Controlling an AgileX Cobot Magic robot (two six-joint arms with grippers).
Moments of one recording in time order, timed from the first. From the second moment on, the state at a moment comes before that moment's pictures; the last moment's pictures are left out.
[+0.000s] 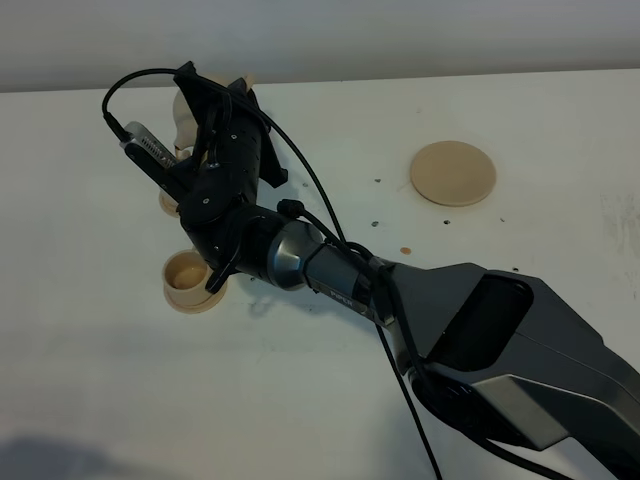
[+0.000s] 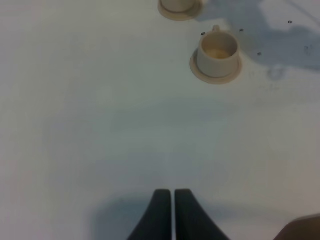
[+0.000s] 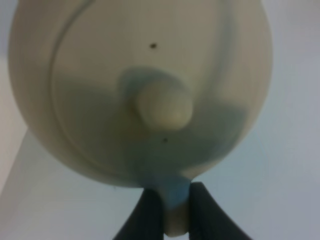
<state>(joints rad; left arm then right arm) -0.09 0.04 -0.46 -0.08 1.06 0.06 0.96 2.71 -2.35 -1.61 0.89 -0.28</state>
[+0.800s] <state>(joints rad) -0.09 0.04 -0.46 -0.08 1.06 0.06 0.96 2.71 -2.35 -1.60 0.89 -0.28</state>
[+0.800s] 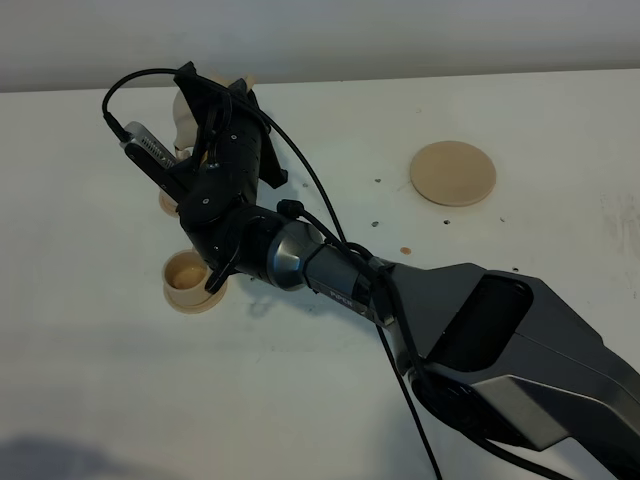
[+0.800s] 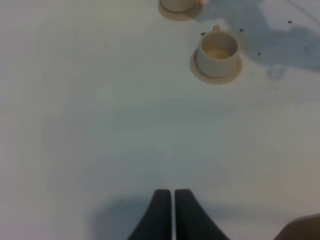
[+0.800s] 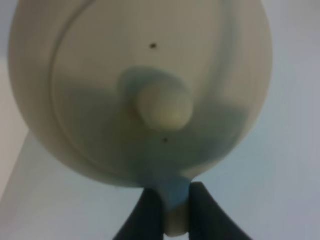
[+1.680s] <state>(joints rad) -0.09 0.04 -0.46 -0.08 1.06 0.06 0.96 2.71 -2.35 -1.60 0.89 -0.28</state>
